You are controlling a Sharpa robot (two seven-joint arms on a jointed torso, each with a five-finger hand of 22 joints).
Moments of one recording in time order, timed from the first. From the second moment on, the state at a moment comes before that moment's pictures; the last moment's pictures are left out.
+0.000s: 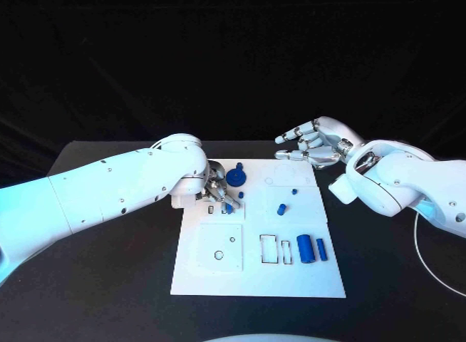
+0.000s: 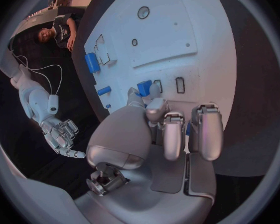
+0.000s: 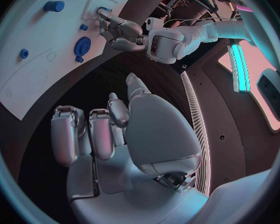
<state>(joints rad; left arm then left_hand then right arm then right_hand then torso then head) 1.31 -0.48 -0.02 1.29 -1.03 0.34 -0.68 1.29 0.17 -0.29 0.23 0.05 0.92 0.05 0.64 0.54 1.30 -0.02 1.14 1.09 1.47 -0.08 1.57 1.31 0.04 1.46 0.03 1.48 1.31 1.28 -0.96 -0.02 1.67 -0.81 -0.38 0.03 1.42 -0.05 -0.01 0.17 0.25 0.92 0.16 0.08 0.07 1.31 0.08 1.20 1.22 1.47 0.01 1.45 1.31 0.04 1.43 0.11 1.45 1.31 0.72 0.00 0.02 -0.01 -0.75</state>
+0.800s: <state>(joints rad) 1.31 -0.51 -0.02 1.32 -1.00 0.32 -0.68 1.31 -0.06 0.39 0.21 0.15 0.89 0.07 0.58 0.60 1.29 -0.01 1.07 1.04 1.47 -0.07 1.57 1.31 0.04 1.47 0.02 1.48 1.31 1.28 -0.95 -0.02 1.67 -0.81 -0.37 0.03 1.43 -0.04 -0.01 0.17 0.25 0.92 0.16 0.08 0.07 1.31 0.08 1.20 1.22 1.46 0.00 1.45 1.31 0.04 1.43 0.11 1.45 1.31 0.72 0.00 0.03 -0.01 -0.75</state>
